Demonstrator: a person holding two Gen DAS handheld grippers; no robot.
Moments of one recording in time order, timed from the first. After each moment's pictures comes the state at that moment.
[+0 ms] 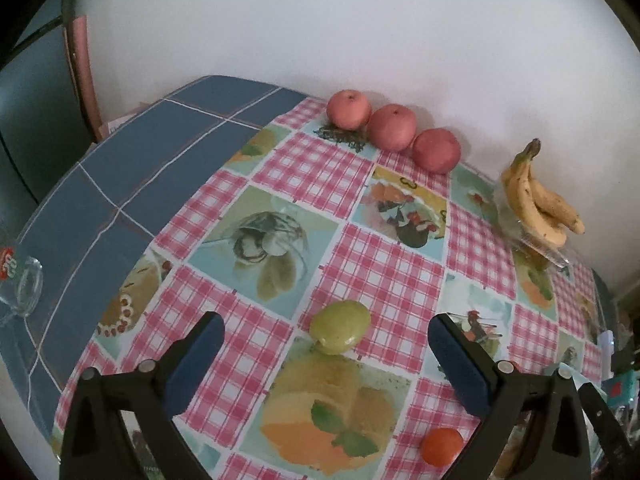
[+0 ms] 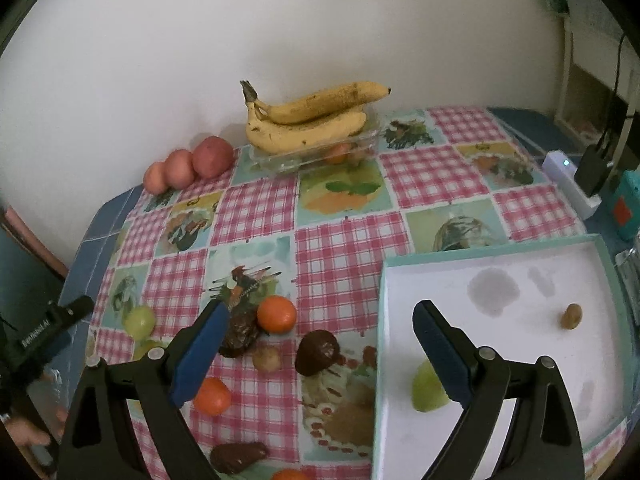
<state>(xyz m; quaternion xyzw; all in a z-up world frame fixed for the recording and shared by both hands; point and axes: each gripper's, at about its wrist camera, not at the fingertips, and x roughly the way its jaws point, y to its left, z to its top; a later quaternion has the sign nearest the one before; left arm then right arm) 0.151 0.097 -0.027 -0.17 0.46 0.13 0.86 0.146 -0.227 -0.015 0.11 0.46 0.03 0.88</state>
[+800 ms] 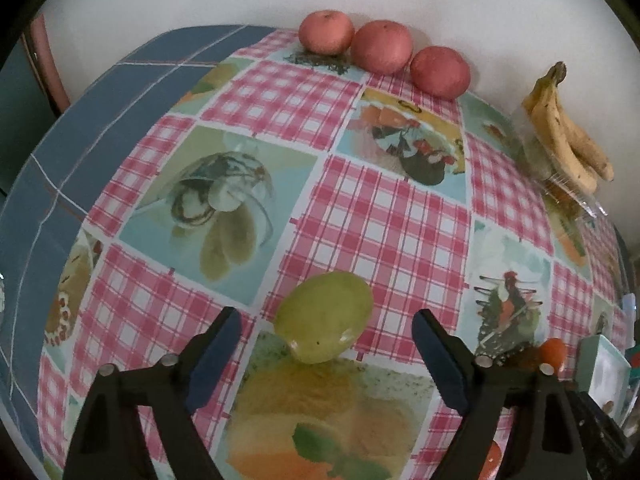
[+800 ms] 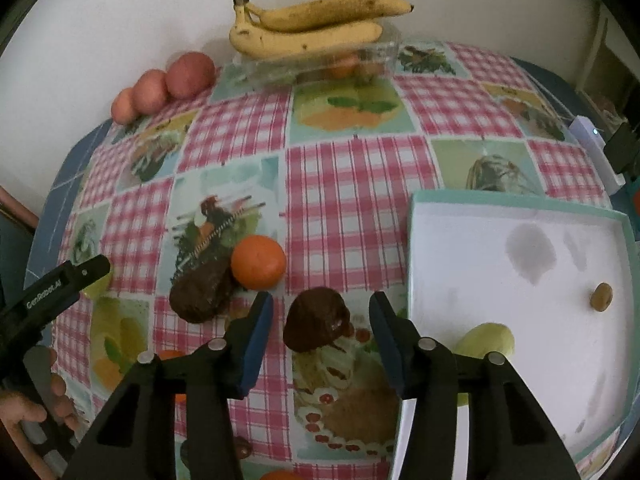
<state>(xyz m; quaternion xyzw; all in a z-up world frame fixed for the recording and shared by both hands) 0.191 0.081 -0.098 -0.15 0.54 0.09 0.82 0.167 -0.205 -0.077 0.07 0.56 0.02 0.83</state>
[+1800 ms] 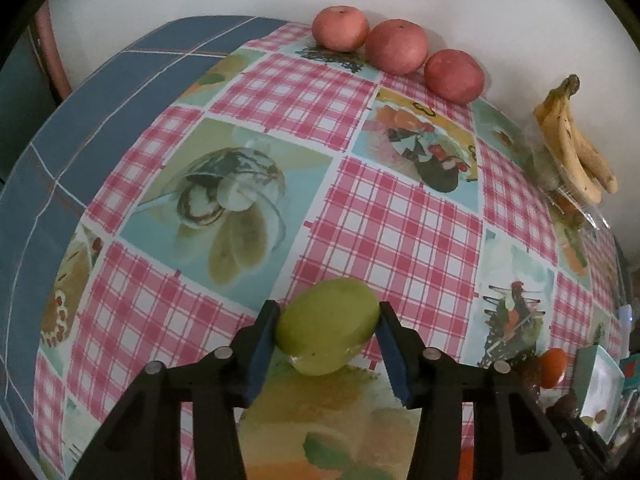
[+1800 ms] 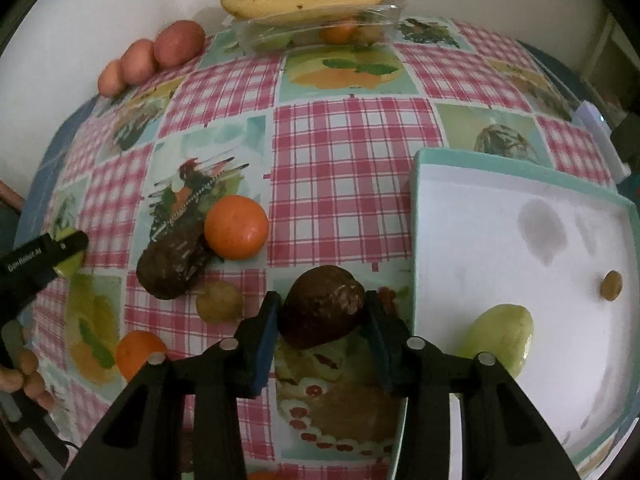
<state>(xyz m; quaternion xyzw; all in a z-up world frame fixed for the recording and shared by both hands) 0.195 0.096 -0.100 -0.17 0.54 0.09 0.82 0.166 -0.205 -0.099 0.06 0.58 0.02 0.81</state>
